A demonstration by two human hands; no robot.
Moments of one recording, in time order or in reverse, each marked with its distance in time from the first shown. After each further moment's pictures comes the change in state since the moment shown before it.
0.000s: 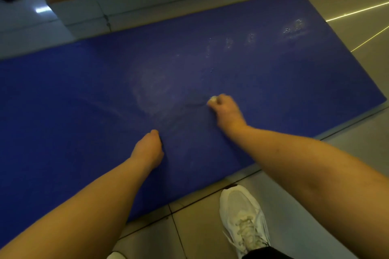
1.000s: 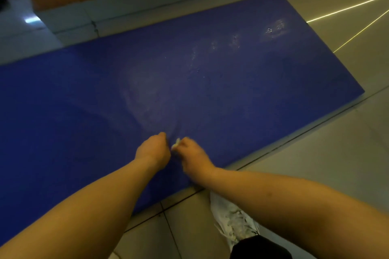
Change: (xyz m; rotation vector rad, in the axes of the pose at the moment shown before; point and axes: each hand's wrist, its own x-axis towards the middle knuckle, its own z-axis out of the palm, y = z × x) left_hand -0.027 0.043 0.006 0.044 -0.003 0.074; right_hand -0.114 -0.074 0.045 0.291 -0.161 -0.161
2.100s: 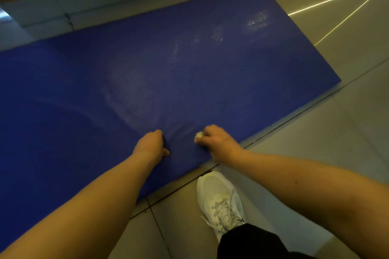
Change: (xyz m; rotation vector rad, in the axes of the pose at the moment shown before) left_hand 0.007 0.029 0.012 -0.003 -0.162 0.027; right_hand -0.044 0.085 -0.077 -0.216 -0.082 -0.102
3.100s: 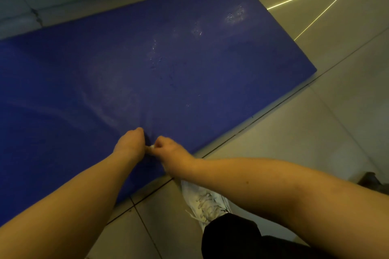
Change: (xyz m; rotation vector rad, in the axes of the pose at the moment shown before) left_hand 0.004 0.002 0.005 0.108 0.054 -0.041; right_hand 0.024 -0.088 0.032 0.161 -0.194 0.162
